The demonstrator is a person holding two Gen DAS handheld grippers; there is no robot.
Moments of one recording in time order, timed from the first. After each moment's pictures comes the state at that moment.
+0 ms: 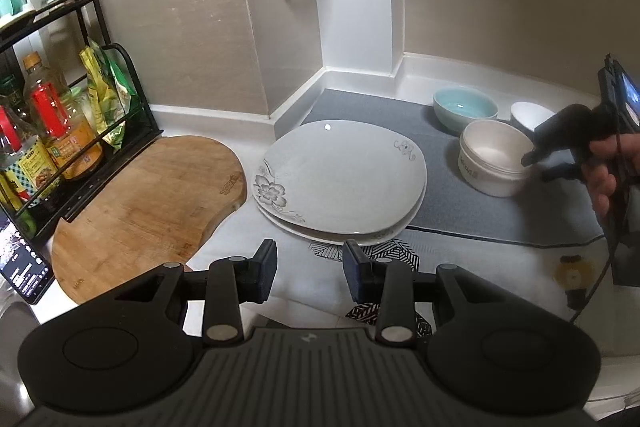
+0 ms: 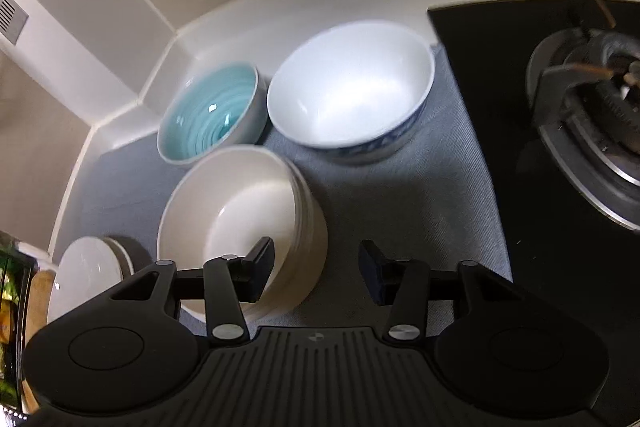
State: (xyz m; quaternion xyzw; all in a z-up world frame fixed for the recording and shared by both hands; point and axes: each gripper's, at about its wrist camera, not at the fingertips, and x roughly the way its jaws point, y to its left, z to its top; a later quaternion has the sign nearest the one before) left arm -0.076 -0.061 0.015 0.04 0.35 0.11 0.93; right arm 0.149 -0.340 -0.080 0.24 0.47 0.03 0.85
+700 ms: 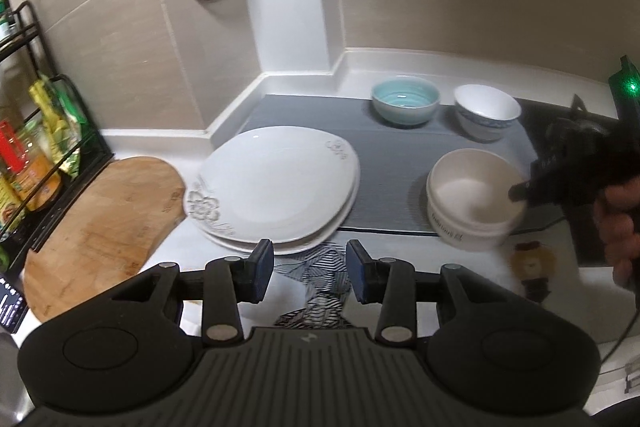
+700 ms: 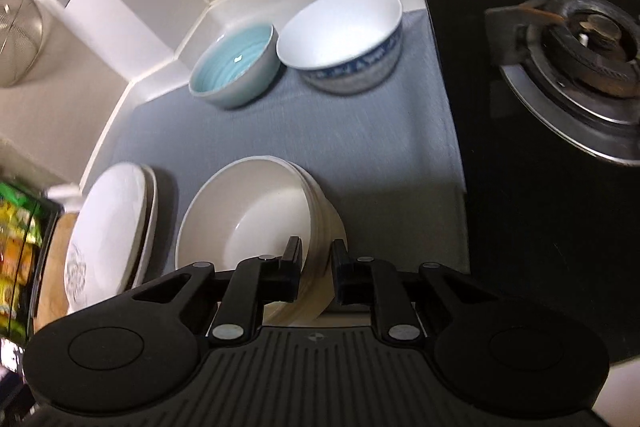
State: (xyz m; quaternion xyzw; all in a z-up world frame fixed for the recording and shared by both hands) left arm -0.060 -0.119 0.008 0.07 0.36 0.06 0.93; right arm 0.072 -0.364 -0.073 0.22 0.47 0.09 0.85
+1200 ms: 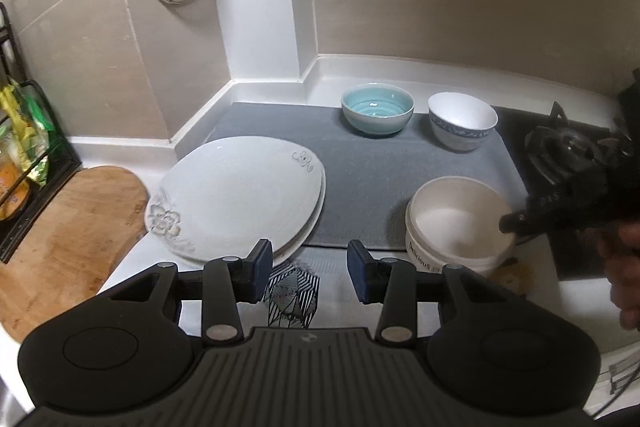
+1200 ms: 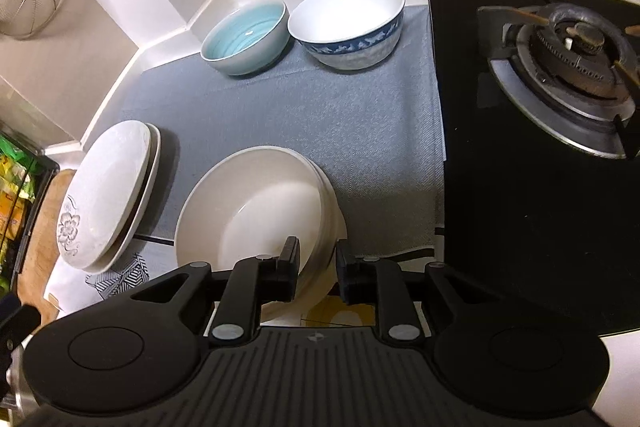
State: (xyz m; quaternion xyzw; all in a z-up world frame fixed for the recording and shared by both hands) left arm -0.037 -0.125 0.000 0.05 0.35 0.02 0.94; right arm 0.044 -0.360 -0.065 0.17 0.48 0.10 0.86
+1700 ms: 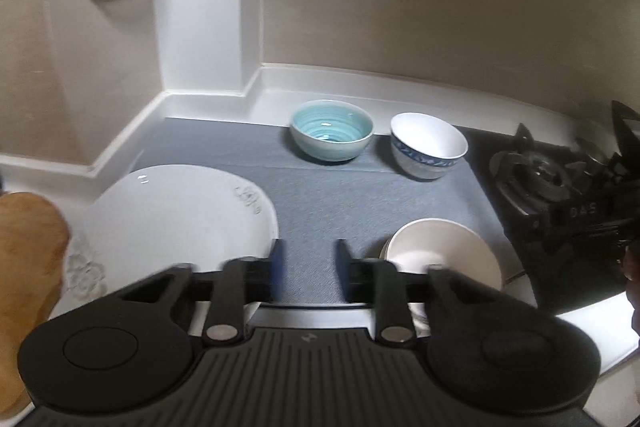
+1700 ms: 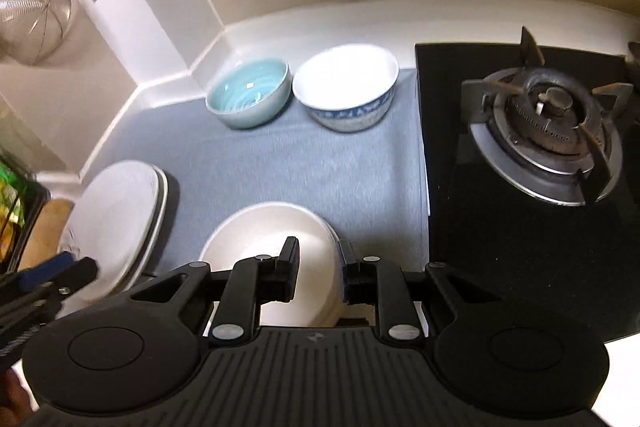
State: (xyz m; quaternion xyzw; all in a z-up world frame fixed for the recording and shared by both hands) left arm 0.042 -0.105 -0.016 0.01 0.34 -0.10 0.93; right arm 0.035 -0.352 -0.023 0.16 0.43 0.05 0.89
